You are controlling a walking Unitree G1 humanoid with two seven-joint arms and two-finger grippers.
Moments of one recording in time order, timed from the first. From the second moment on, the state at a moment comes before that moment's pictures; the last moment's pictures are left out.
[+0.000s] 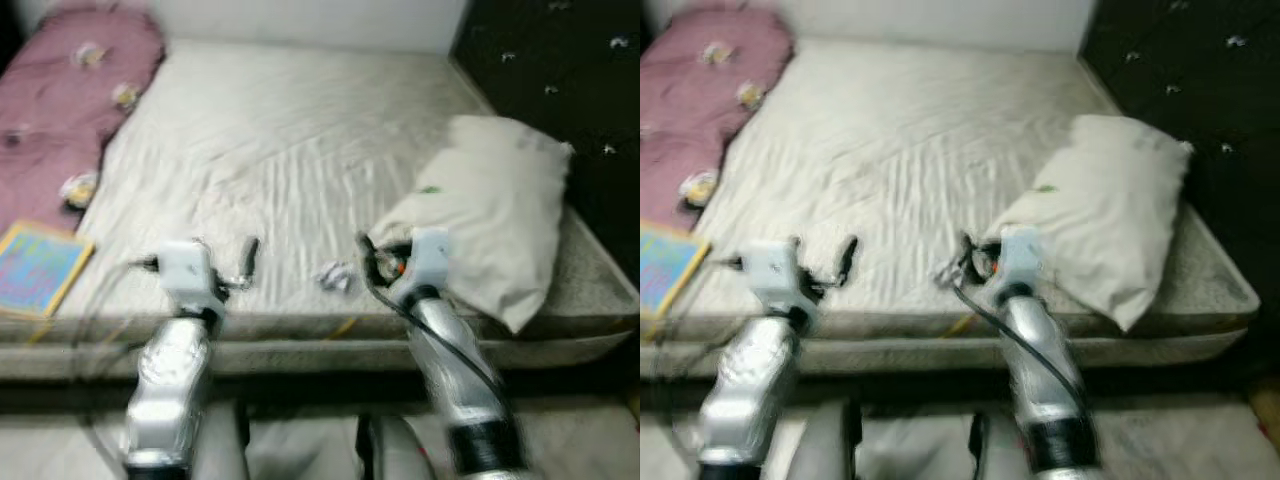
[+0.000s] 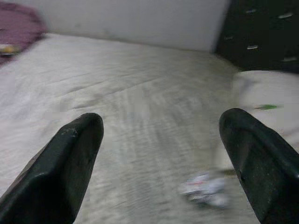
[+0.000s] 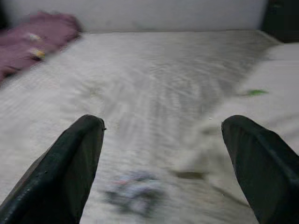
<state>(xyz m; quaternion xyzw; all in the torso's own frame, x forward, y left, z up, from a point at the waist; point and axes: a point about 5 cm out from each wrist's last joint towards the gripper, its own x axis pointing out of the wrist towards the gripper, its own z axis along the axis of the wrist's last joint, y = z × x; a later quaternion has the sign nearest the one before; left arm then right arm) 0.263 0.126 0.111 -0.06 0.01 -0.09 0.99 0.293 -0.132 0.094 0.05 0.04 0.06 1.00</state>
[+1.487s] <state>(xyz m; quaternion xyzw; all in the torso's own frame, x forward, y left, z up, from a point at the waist) 0.248 0.174 0.109 0.00 0.04 0.01 1.00 0.306 -0.104 0.080 0.03 0.09 0.16 0.98</state>
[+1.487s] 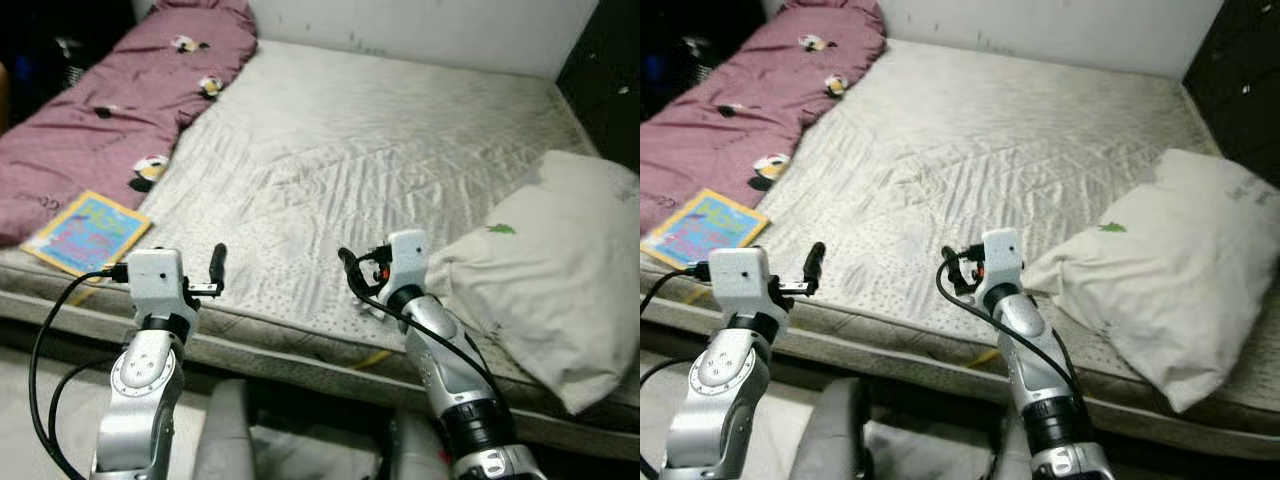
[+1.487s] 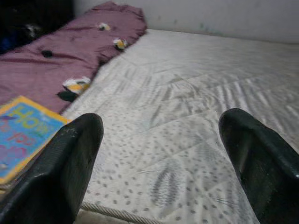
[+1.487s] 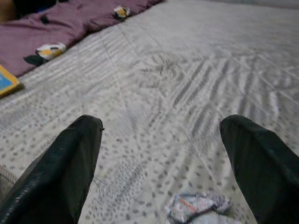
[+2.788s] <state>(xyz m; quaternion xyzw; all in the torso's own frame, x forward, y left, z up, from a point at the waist) 0.243 0.164 0.097 -0.03 0.08 0.00 1.00 0.320 -0.099 0.076 0.01 0.09 0.16 0.98</state>
